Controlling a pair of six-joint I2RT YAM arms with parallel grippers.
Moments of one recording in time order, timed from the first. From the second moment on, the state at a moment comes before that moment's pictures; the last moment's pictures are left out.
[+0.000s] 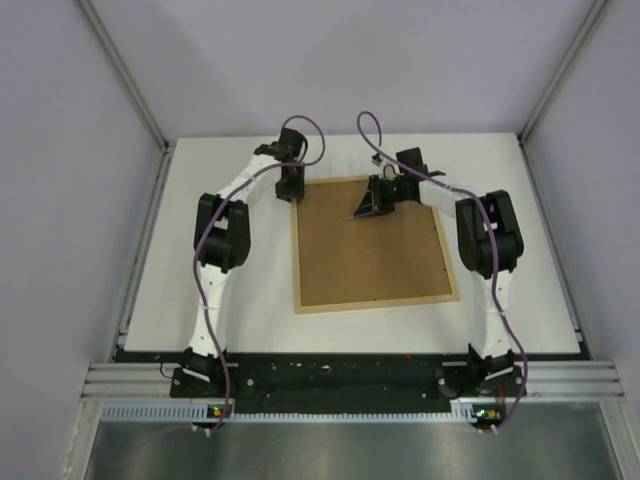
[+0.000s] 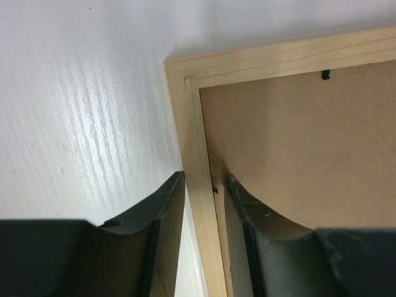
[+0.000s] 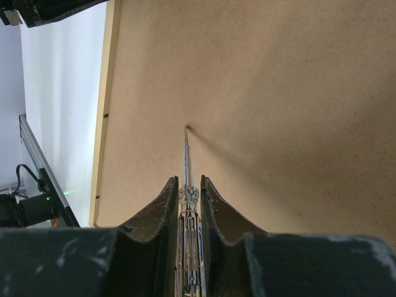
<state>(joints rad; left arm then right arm) -0.32 2.39 2.09 -0.81 -0.07 -0.29 0.30 2.17 1.54 -0.28 -0.75 0.29</state>
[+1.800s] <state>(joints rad) -0.29 2.33 1.98 -0.80 0.11 -0.29 0.30 2.17 1.54 -0.28 -0.74 0.31</state>
